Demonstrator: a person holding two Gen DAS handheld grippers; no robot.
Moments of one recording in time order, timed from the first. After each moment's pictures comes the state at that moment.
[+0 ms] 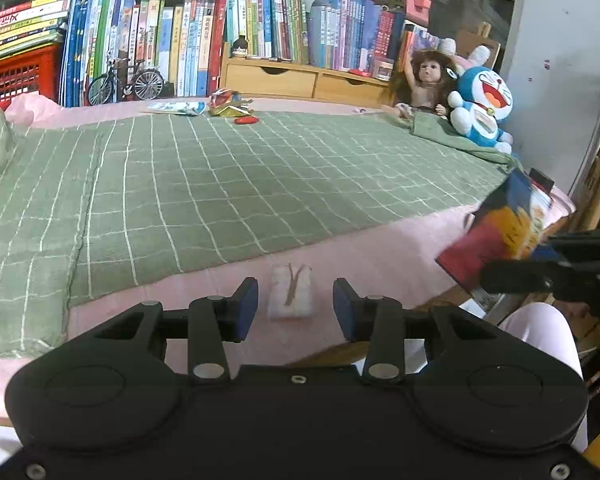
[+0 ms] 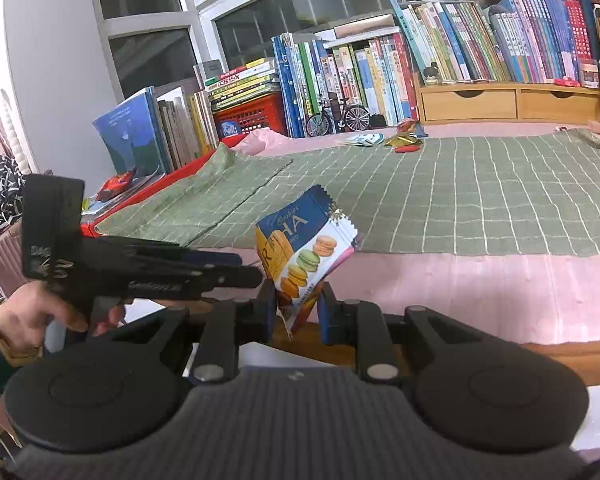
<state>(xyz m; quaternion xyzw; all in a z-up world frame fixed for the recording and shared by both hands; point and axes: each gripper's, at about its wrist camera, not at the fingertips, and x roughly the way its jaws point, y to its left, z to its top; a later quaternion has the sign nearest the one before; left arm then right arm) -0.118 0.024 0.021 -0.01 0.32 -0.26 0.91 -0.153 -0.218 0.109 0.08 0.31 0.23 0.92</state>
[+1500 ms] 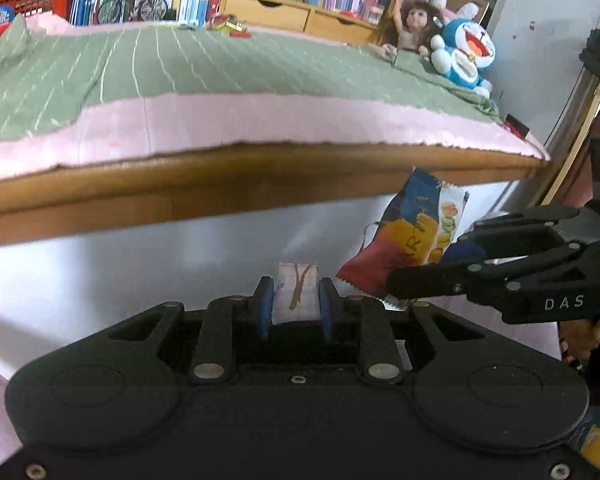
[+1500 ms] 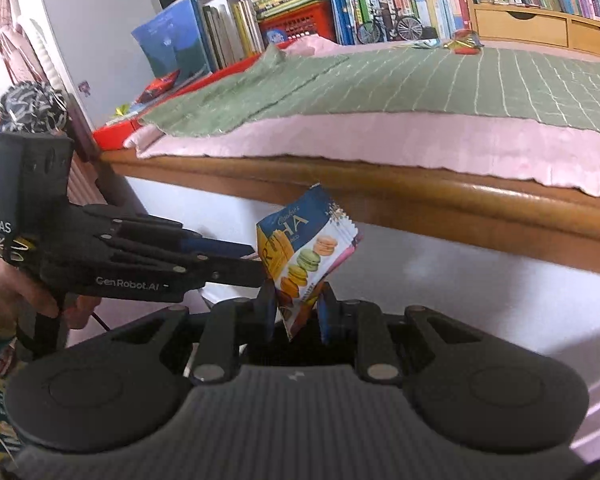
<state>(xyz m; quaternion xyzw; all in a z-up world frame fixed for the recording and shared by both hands) -0.223 0.051 -0.028 -0.03 0.39 -0.27 0.88 -0.203 -0.169 0.052 0.06 0.40 0.28 0.87</state>
